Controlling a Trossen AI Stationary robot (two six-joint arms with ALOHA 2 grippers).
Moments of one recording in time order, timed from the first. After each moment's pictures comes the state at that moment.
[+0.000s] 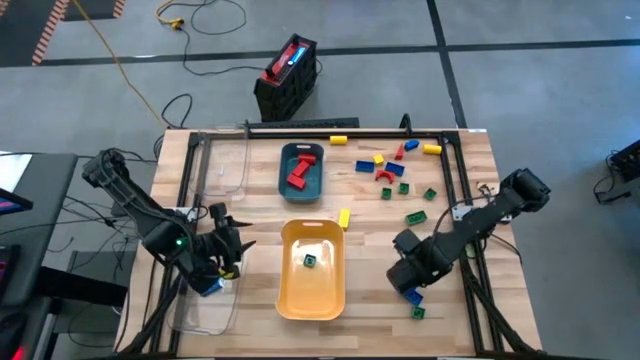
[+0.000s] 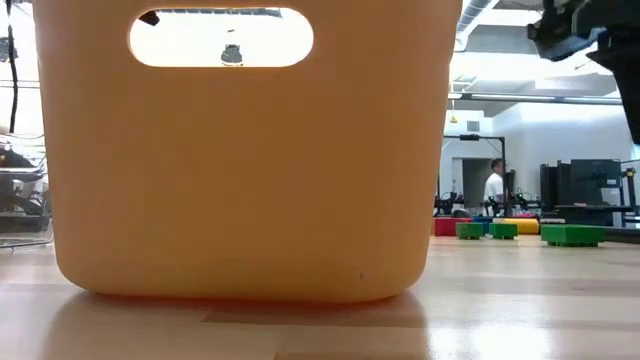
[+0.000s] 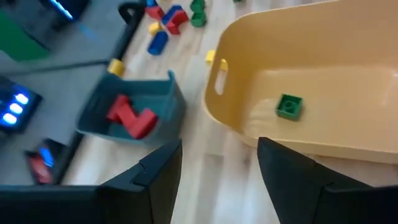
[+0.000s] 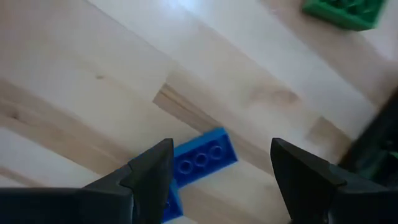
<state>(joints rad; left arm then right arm) -0.74 1.17 1.08 -0.99 -0.92 -0.56 0.59 1.56 1.16 -1.28 0.13 1.55</state>
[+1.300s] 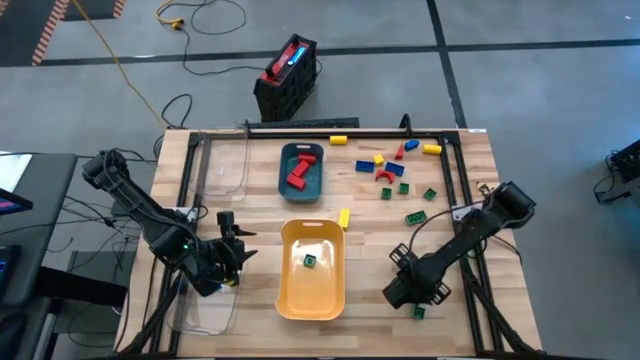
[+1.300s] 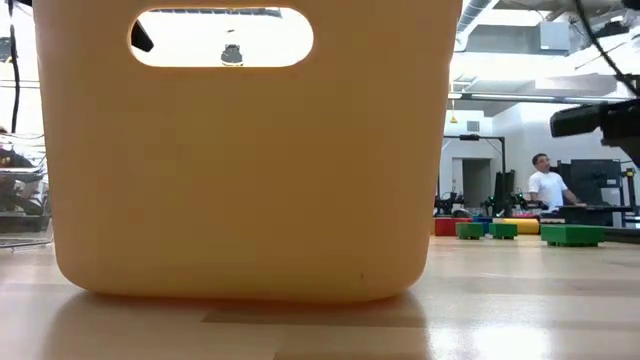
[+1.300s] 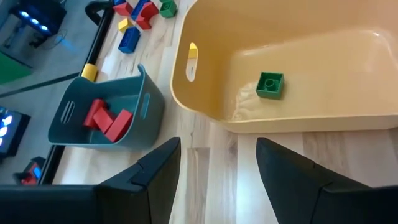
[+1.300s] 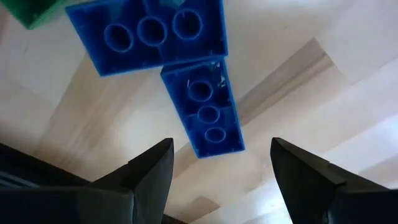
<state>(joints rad) -0.74 1.17 0.97 -0.84 -0.84 -0.45 0.64 1.74 1.10 -1.20 0.01 -0.10</state>
